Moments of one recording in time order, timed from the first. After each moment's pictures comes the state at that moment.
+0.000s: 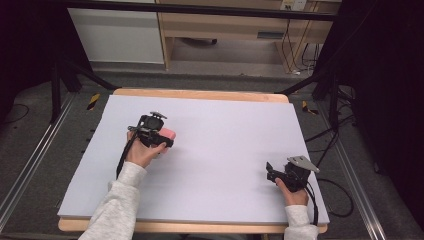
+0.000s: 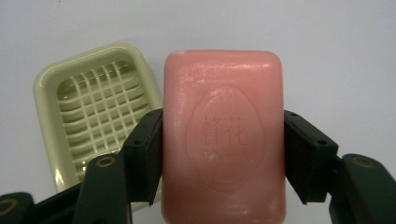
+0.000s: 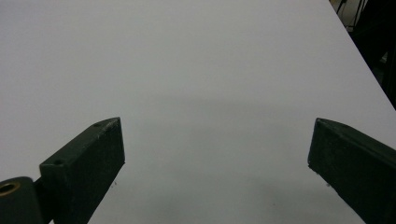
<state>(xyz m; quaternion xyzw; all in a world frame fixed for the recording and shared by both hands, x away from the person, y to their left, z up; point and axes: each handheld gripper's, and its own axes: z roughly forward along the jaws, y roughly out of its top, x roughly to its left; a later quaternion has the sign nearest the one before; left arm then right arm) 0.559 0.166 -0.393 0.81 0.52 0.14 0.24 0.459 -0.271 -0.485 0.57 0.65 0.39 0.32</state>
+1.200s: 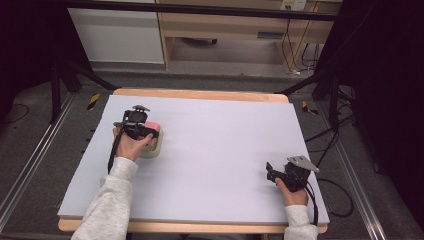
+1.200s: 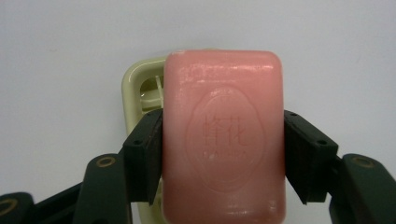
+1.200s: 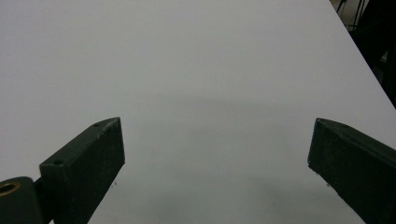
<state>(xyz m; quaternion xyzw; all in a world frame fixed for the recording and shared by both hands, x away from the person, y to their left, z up) 0.586 0.209 -0.405 0.76 0.59 0.16 0.23 0.459 -0.271 -0.485 0.57 0.65 0.38 0.32</state>
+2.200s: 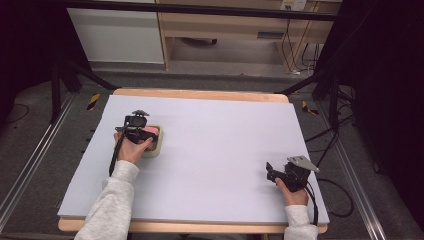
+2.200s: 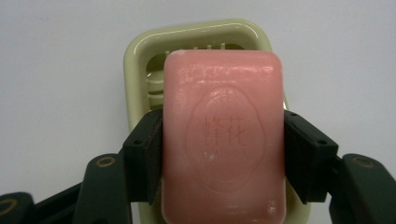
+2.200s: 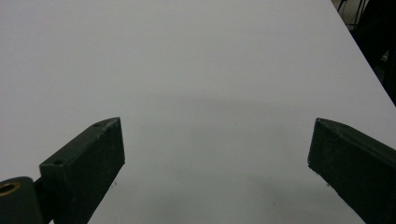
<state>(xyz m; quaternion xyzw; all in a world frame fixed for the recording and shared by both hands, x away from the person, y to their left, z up) 0.591 0.213 -0.431 0.75 0.60 0.16 0.21 0.460 -0.272 -0.485 0.57 0.65 0.38 0.32</state>
